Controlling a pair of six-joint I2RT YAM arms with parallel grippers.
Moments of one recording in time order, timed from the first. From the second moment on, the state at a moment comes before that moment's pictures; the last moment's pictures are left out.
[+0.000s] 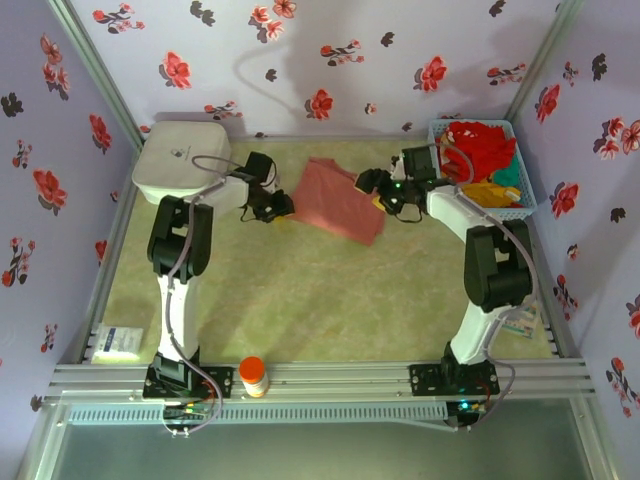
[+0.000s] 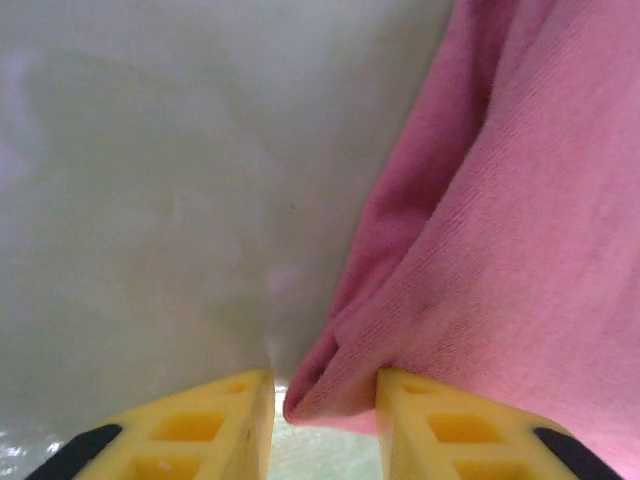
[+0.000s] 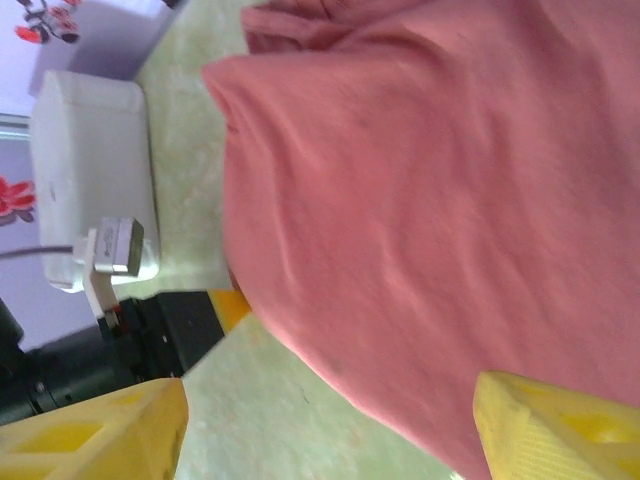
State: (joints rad) left arm -0.36 2.17 1.58 -0.55 0.33 -0.55; right arm 0.24 1.78 1.25 -0.29 -0.53 0.75
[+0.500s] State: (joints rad) left arm -0.39 2.16 1.57 -0.56 0.32 -0.56; right arm 0.20 1.49 1.08 -0.45 -0.33 0.67
